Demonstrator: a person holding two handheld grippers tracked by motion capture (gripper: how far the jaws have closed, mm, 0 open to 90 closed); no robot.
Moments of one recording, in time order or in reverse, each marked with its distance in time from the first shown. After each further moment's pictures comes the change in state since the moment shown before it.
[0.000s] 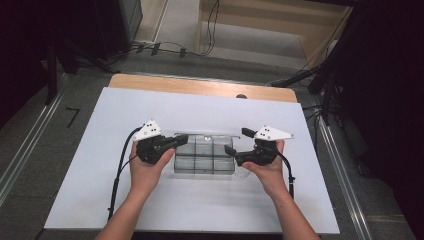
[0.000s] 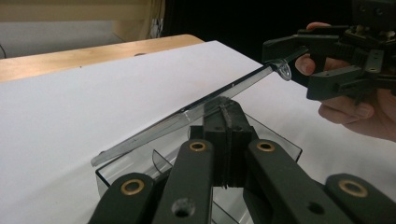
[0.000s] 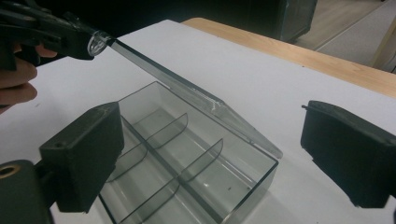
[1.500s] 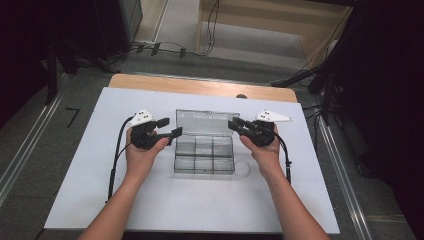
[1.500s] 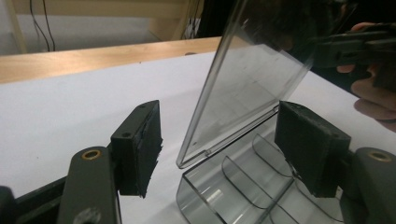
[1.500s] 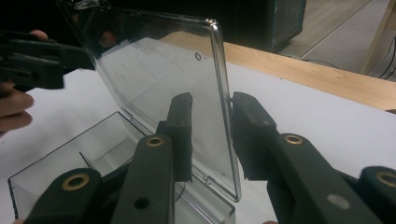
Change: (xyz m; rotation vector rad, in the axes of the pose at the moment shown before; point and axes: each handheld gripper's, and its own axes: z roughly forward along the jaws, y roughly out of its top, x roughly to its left) left arm 0.053 -0.003 0.015 0.022 0.134 -0.058; right arm -0.043 0.013 0.029 -0.035 -0.006 0.078
